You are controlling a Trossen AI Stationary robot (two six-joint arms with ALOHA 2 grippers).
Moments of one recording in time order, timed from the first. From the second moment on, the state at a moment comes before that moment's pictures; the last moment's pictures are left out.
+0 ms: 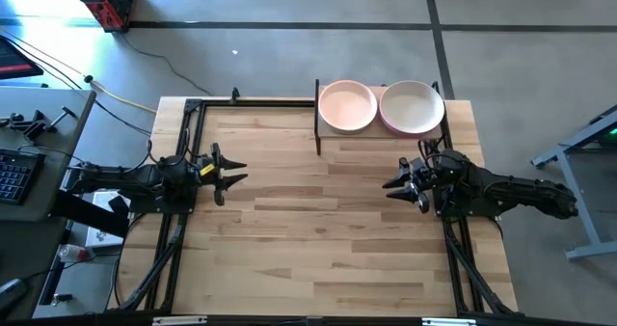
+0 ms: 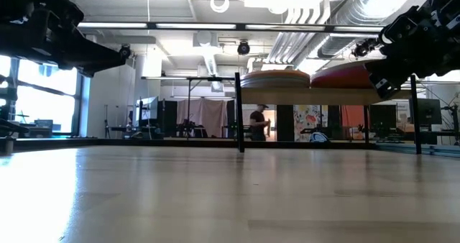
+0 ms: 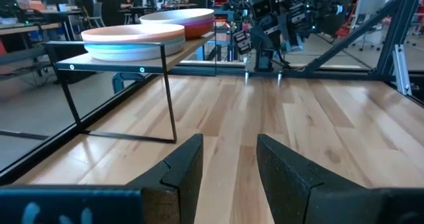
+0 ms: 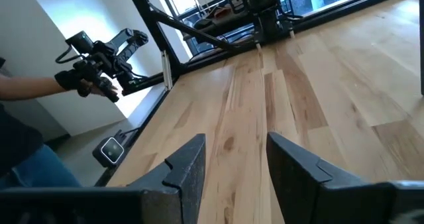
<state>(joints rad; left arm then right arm) -0.01 0.13 0.01 0.04 -0.21 0.02 -0.26 0.22 0.01 0.07 -0.52 0.34</state>
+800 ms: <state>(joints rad) -0.01 0.13 0.01 0.04 -0.21 0.00 -0.21 0.12 0.01 0.07 -0.53 0.34</state>
